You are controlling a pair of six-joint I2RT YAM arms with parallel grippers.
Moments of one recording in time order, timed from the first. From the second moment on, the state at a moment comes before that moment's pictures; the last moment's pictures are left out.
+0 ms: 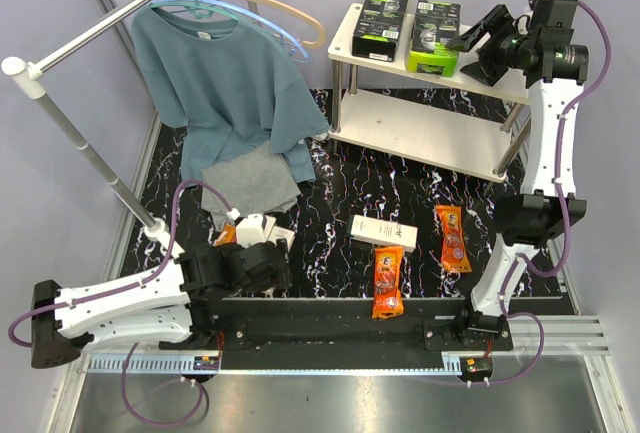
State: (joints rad) left arm -1.20 0.86 0.71 -0.97 -0.44 -1.15; right arm -0.12 1.97 2.47 -1.02 -0.49 0.75
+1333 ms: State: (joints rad) left arm -1.20 0.85 0.71 -0.97 -0.44 -1.15; right arm -0.07 2.03 2.38 -0.69 -0.44 0.87
